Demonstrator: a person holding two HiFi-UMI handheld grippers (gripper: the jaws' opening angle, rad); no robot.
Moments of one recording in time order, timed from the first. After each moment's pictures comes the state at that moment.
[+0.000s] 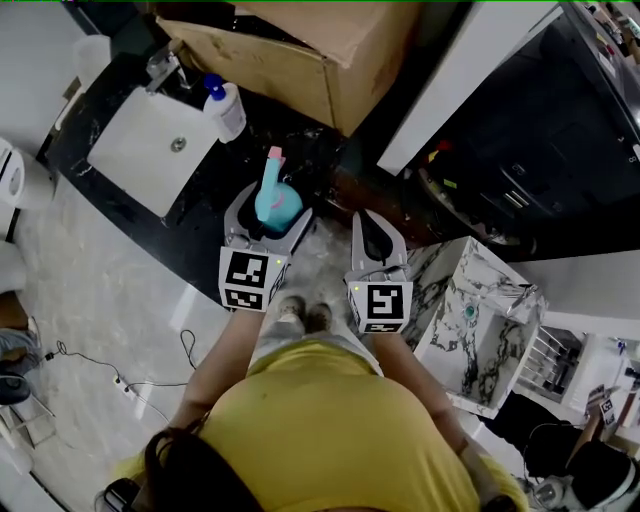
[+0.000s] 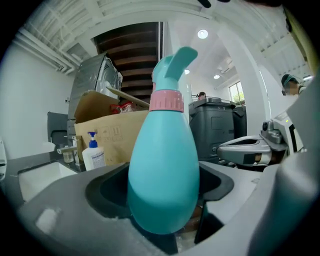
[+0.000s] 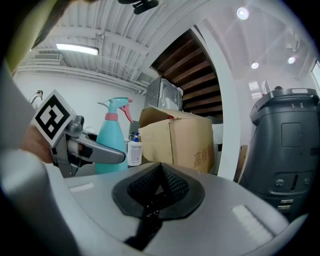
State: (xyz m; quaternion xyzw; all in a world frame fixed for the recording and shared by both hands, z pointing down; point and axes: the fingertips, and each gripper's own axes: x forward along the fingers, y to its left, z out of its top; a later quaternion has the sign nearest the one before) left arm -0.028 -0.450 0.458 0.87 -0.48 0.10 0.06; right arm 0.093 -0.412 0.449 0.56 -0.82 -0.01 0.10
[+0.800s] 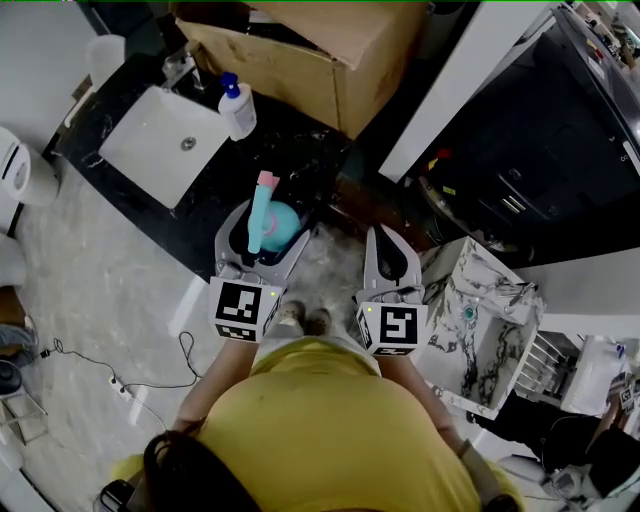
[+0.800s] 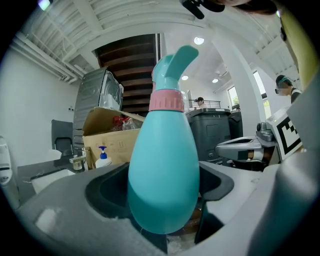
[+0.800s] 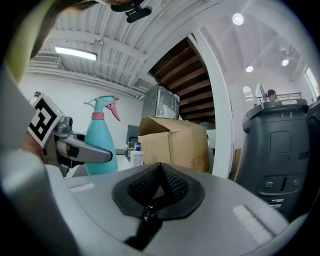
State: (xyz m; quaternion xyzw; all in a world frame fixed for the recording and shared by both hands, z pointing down) left arm -0.047 -0.379 0.405 0.86 -0.50 0.08 0.03; right arm 0.099 -0.356 0.400 0.58 -0.81 -0.01 0.08
